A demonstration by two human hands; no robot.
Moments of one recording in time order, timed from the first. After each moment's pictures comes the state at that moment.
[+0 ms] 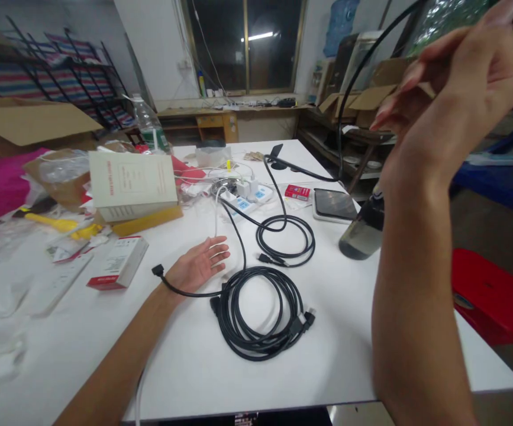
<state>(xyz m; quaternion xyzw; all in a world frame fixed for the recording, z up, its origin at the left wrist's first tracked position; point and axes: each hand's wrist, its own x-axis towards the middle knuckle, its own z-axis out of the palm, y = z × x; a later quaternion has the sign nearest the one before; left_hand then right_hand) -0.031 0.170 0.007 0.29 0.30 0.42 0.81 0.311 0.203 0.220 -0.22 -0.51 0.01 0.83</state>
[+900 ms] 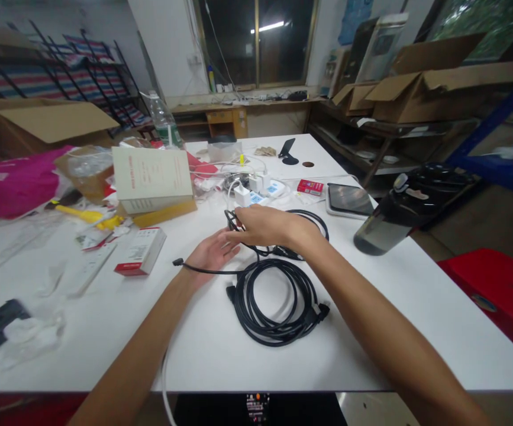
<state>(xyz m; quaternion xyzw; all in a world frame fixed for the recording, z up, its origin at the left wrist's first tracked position) -0.023 0.170 0.006 0.28 0.34 0.49 0.75 0.176 0.183 0.142 -0.42 -0.89 0.16 0.00</state>
